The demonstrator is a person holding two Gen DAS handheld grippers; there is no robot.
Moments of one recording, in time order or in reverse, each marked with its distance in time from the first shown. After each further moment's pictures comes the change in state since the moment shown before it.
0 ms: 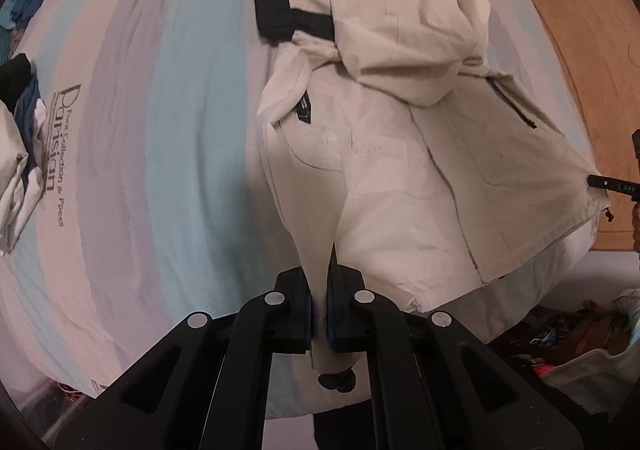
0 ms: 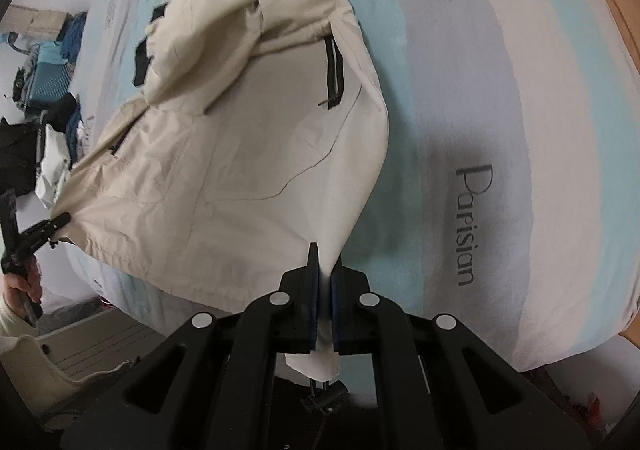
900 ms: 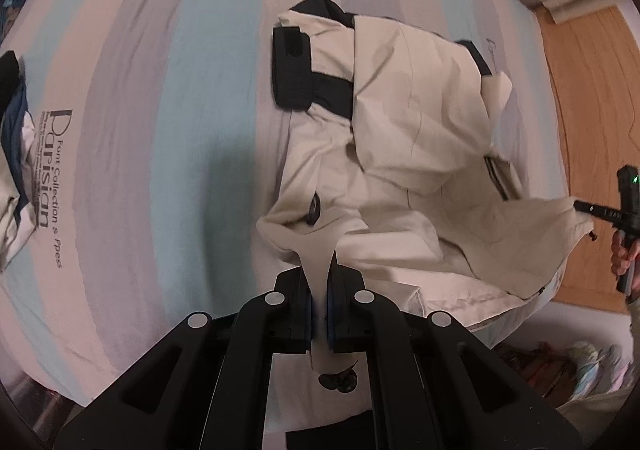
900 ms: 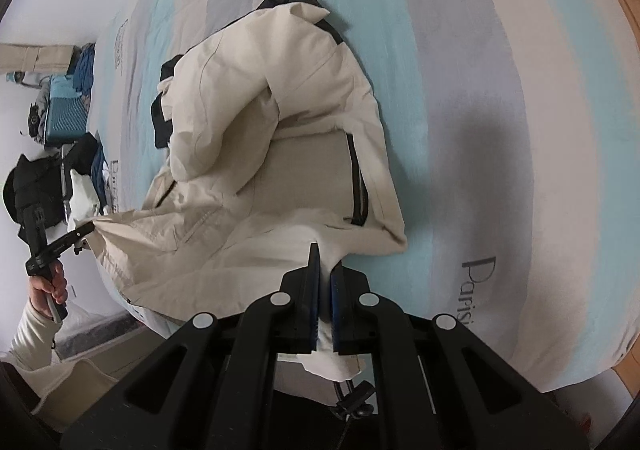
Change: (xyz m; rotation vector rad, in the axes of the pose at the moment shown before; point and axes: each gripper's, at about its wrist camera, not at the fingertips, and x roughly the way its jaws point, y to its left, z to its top) left arm -0.017 0.042 0.120 -0.132 0.024 -0.102; right arm -0.030 -0.007 0.131 0.031 0.028 0.097
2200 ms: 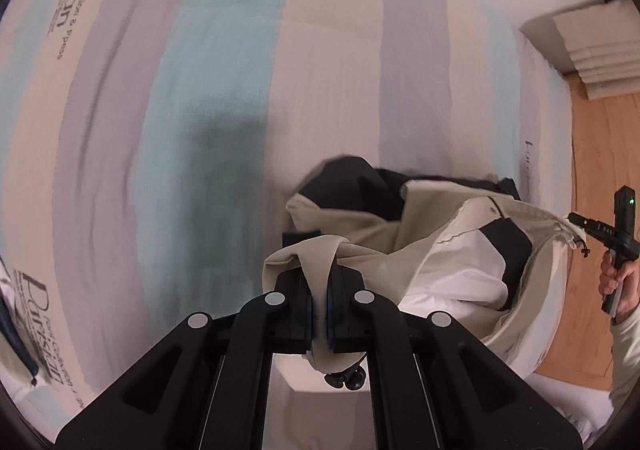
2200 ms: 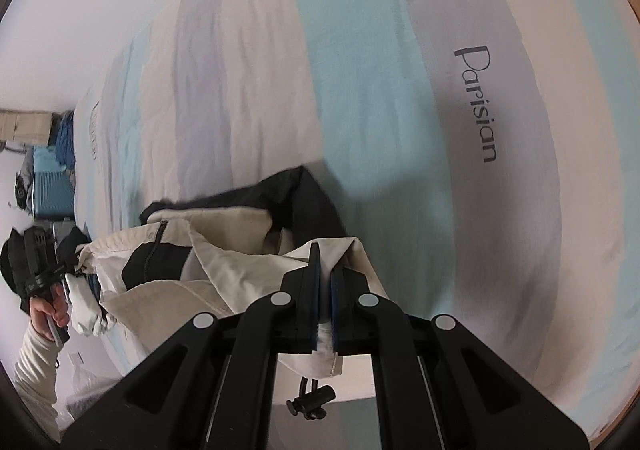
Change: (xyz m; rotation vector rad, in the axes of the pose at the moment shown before) left arm 0.062 0.030 0.263 -0.055 -0.046 -0.020; right arm 0.047 0.019 0.265 0.045 -0.123 -0.017
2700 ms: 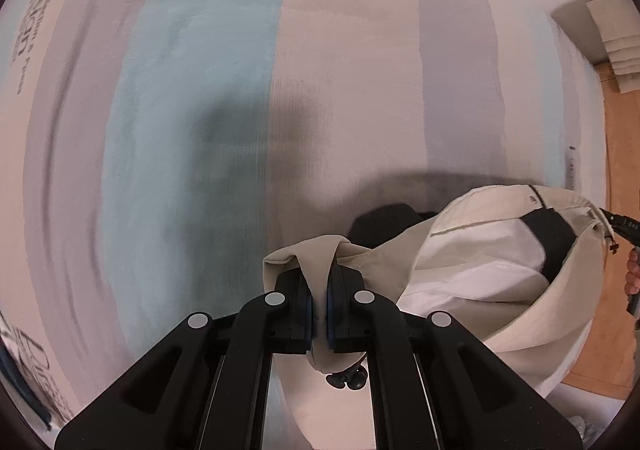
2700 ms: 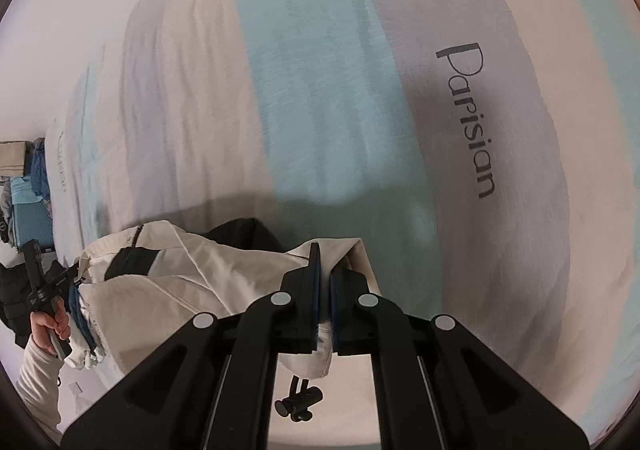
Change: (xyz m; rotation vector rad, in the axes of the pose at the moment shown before) left arm 0.085 0.005 0.056 0.055 0.014 0.090; right arm 0.056 -0.029 0.048 0.059 -0.009 -0.067
